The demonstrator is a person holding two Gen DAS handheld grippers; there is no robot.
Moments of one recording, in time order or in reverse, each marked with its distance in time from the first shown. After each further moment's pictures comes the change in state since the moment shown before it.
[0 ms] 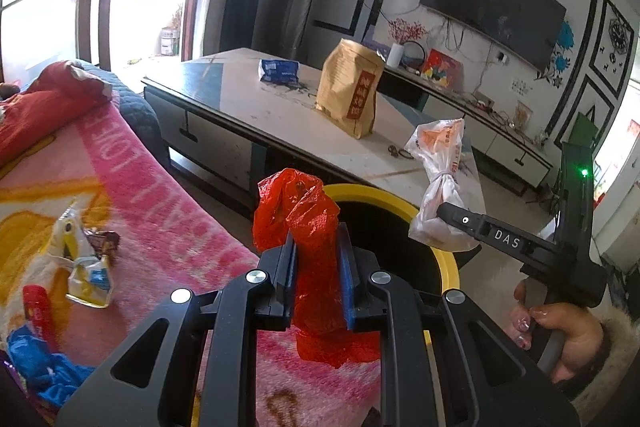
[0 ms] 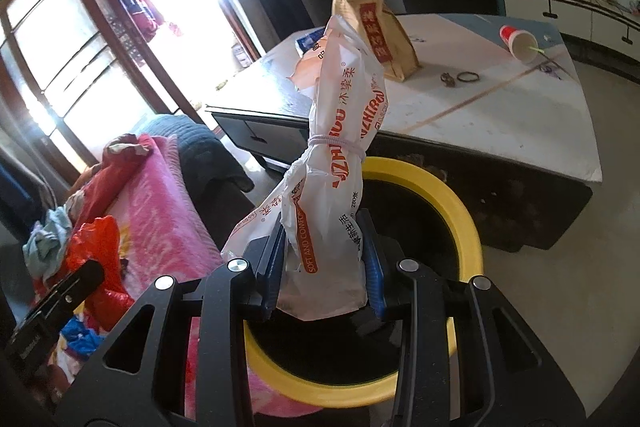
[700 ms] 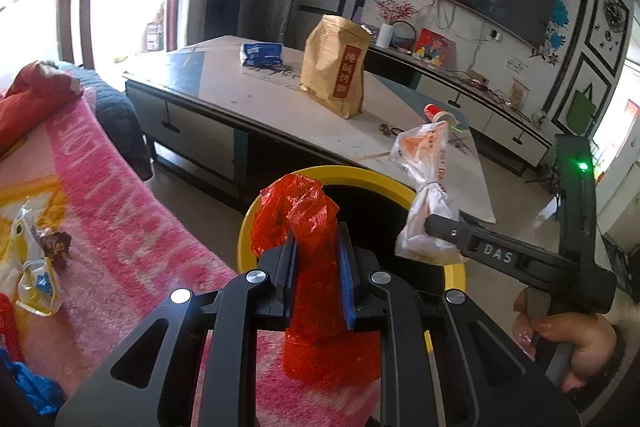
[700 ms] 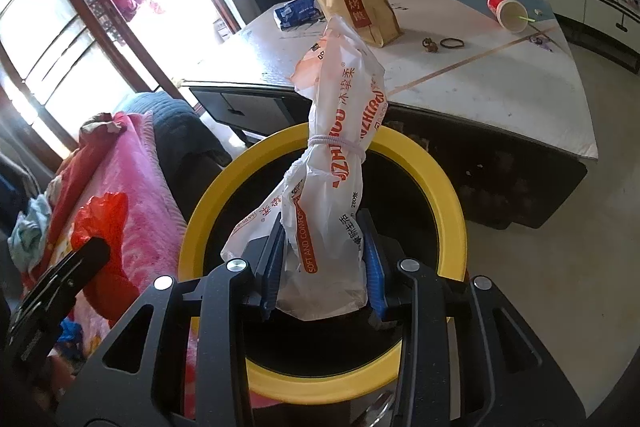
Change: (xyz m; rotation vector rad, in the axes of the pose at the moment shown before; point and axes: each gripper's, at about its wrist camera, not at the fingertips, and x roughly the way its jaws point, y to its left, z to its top) left arm 0.043 -0.029 -0.010 0.056 0.043 -0.014; right arm 0.024 -0.020 -0.013 0.011 0.096 -0.055
